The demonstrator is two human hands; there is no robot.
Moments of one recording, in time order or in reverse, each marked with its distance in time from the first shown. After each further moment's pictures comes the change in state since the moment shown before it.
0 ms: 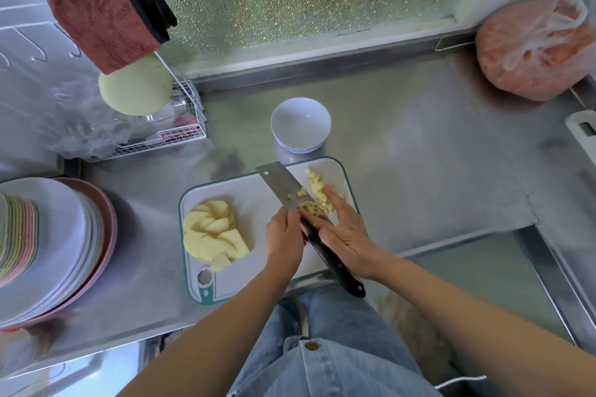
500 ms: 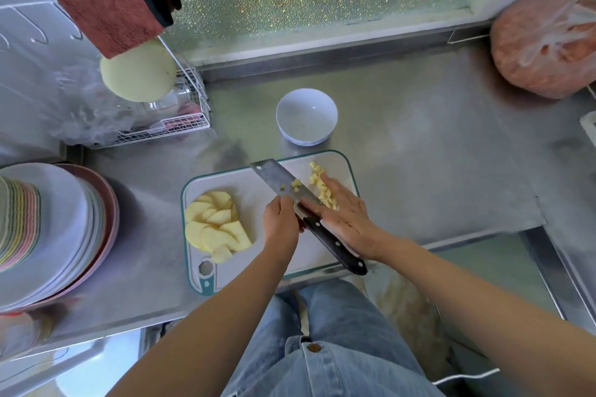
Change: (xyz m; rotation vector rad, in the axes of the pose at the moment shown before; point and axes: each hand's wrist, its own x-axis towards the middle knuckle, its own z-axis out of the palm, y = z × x) left_hand 0.013 0.007 -0.003 -0.127 0.055 -0.119; right_hand 0.020 0.006 -0.012 -0.002 -0.083 -0.031
